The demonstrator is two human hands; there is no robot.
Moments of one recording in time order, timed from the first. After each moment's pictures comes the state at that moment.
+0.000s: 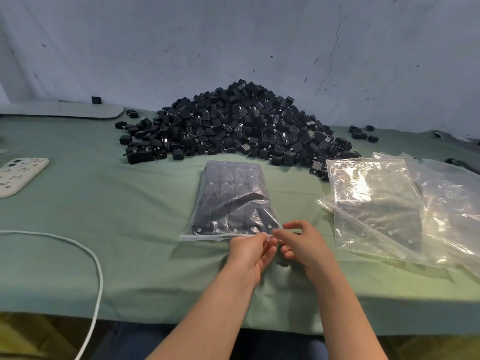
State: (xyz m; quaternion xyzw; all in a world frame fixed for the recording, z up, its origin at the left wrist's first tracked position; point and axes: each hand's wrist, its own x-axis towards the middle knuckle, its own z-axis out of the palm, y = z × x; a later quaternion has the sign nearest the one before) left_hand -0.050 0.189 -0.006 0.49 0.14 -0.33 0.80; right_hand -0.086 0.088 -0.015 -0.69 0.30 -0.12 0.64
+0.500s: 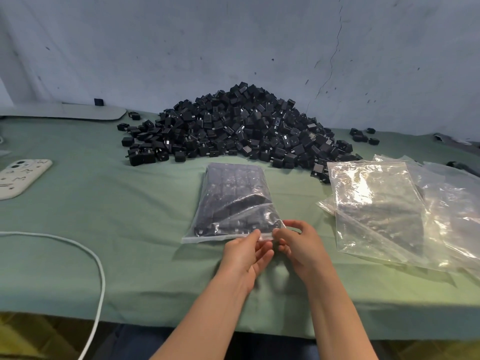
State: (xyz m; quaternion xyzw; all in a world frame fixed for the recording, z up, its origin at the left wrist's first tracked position) left_hand -0.048 0.203 -0.009 0.47 0.14 -0.31 0.82; right_hand -0.079 0.102 -0.012 -0.60 0.29 -0.17 0.73
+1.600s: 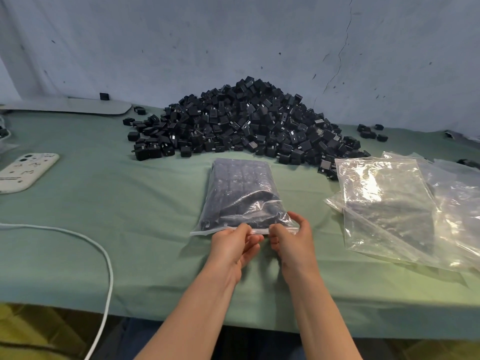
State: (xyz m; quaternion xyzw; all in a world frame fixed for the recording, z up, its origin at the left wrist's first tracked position) left_hand -0.036 0.228 -0.004 0.54 0.12 -0.26 0.79; right_hand -0.066 0.131 -0.028 -0.56 0.28 -0.27 0.73
